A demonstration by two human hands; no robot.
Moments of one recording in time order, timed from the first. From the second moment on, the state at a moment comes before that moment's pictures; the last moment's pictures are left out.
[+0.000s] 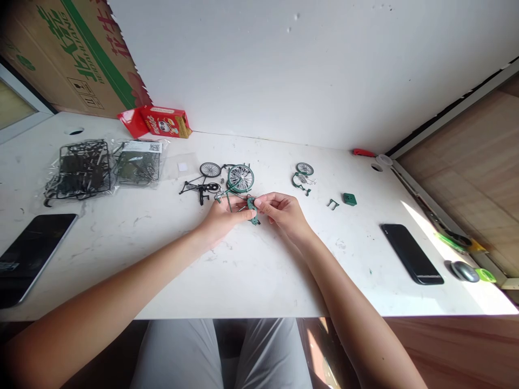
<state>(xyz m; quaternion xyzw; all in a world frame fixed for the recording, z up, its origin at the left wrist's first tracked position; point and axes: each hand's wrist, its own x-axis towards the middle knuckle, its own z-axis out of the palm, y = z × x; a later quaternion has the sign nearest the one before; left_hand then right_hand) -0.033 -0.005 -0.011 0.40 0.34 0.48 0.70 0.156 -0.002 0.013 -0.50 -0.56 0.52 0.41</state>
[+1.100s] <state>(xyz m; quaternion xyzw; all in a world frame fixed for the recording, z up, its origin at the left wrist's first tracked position) -0.042 0.012 -0.009 0.36 0.37 0.54 0.66 0.176 0.004 0.006 -0.59 -0.70 0.20 0.35</state>
